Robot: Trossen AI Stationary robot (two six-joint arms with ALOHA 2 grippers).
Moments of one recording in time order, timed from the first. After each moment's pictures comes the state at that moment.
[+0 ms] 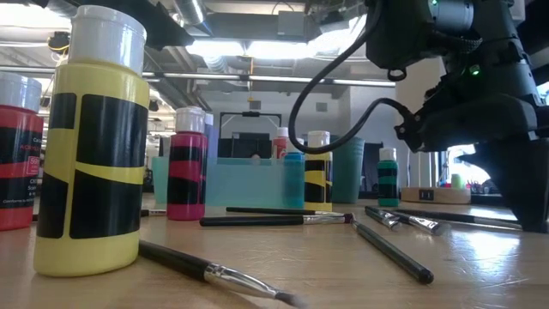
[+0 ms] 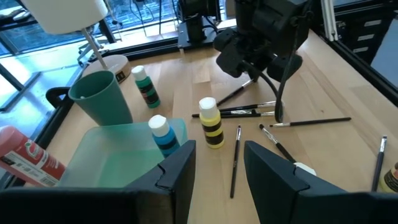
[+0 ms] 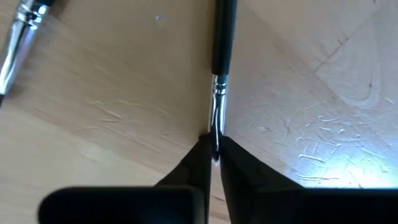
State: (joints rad) left arm -0.16 0.86 0.60 -0.14 -0.18 0.09; right arm 0.40 1.89 1.12 -0.94 -0.14 1.30
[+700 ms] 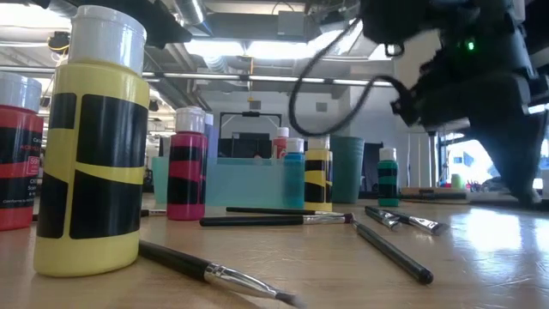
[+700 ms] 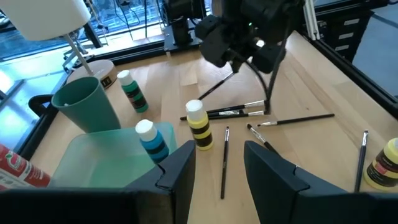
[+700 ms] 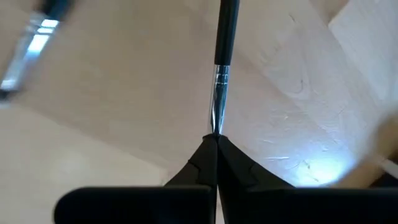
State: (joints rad) left arm -0.16 0.86 0.60 -0.14 -0.13 0.12; right arm 0.42 1.90 1.27 -1.16 -0.07 1.30
